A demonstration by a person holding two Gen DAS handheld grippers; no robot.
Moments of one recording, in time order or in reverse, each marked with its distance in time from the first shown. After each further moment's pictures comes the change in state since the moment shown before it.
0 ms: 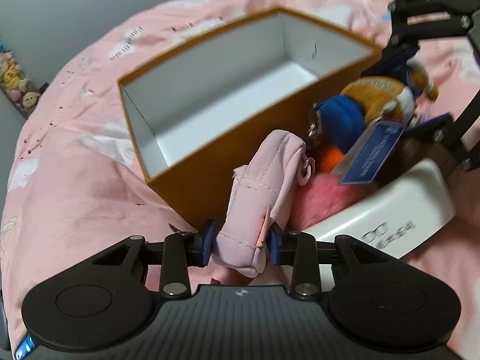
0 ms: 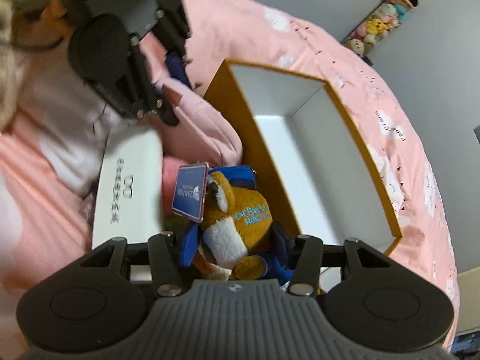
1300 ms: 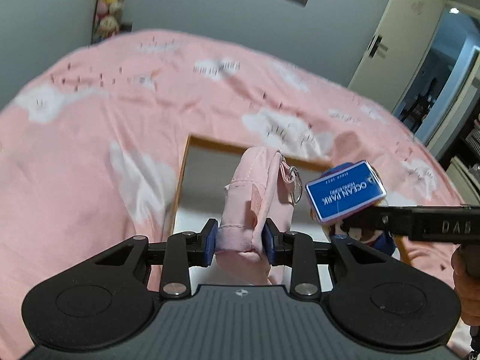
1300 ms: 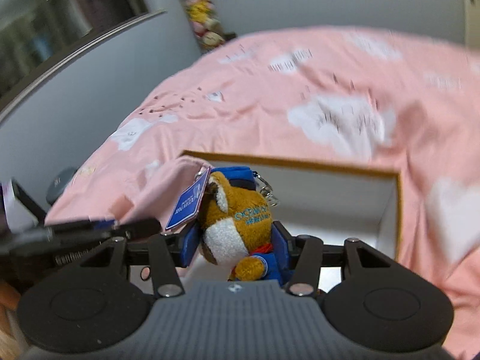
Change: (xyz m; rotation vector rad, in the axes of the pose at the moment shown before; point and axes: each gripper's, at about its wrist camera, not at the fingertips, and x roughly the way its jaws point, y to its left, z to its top) left arm 0.040 0.100 0.076 -0.681 -0.203 -0.065; right arm 0.062 -0.164 0.011 1.079 -0.169 0.125
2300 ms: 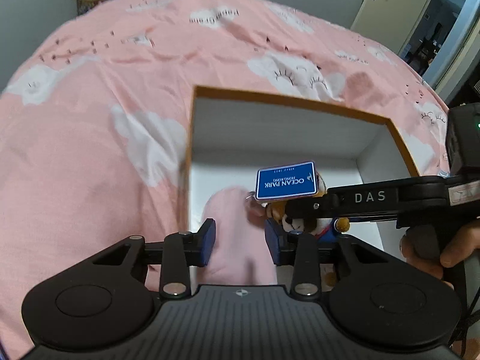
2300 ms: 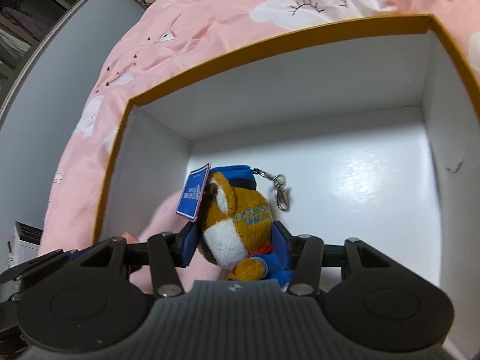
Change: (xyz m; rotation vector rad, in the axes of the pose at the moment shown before) left arm -0.003 0.005 0.003 0.115 0.185 0.050; right arm 0.083 -0.010 -0.026 0.321 0.238 0.015
